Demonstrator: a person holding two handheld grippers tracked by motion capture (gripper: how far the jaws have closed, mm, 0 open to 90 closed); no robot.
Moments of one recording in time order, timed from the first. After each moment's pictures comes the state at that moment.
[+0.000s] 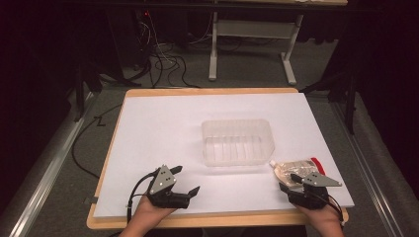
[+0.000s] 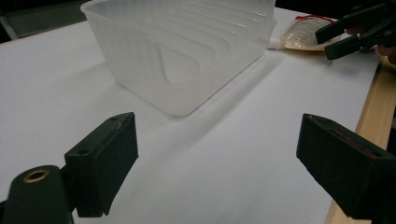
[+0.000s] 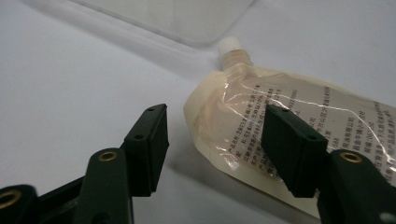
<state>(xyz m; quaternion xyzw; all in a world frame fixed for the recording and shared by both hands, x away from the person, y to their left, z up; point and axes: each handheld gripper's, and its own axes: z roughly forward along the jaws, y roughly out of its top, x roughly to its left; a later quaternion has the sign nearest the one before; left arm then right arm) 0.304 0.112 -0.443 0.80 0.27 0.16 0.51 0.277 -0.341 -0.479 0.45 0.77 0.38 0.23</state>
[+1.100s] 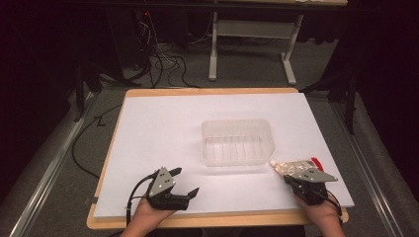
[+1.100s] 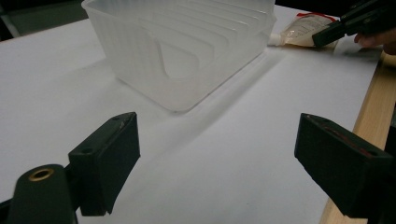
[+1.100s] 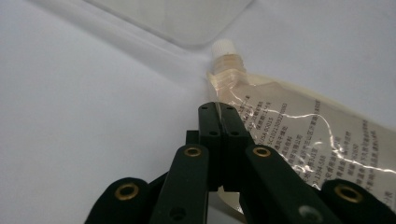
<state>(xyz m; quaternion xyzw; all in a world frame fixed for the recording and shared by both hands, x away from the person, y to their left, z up) 0.300 0.113 -0.444 0.80 0.27 0.16 0.51 0.288 -0.340 -0.475 0.43 0.79 0.35 0.24</state>
